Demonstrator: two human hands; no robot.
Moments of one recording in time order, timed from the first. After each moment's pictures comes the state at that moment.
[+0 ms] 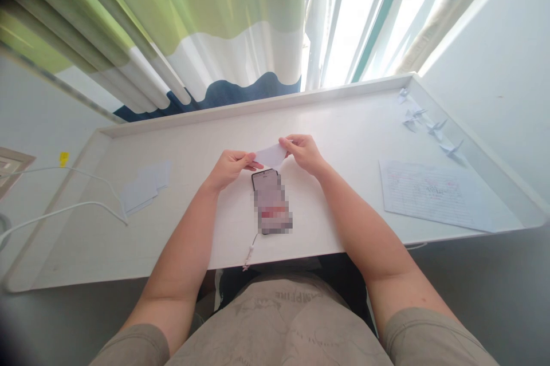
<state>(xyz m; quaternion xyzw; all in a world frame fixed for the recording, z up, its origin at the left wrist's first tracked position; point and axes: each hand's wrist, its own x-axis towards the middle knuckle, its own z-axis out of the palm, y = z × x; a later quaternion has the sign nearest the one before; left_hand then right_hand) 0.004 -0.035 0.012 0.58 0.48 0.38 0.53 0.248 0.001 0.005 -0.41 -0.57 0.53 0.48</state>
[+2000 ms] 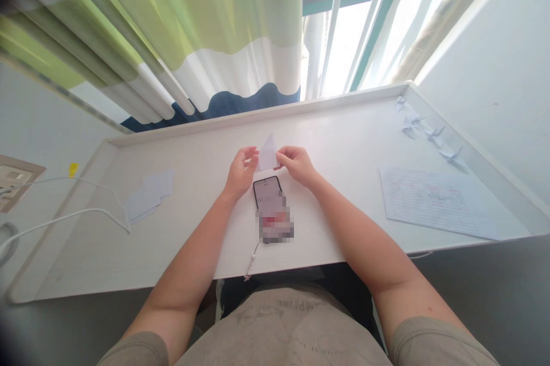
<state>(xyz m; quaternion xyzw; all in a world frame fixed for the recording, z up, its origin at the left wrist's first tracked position) 0.032 -0.036 -0.005 0.60 0.53 0.48 0.36 0.230 -0.007 -0.007 -0.36 -0.53 0.58 0.49</state>
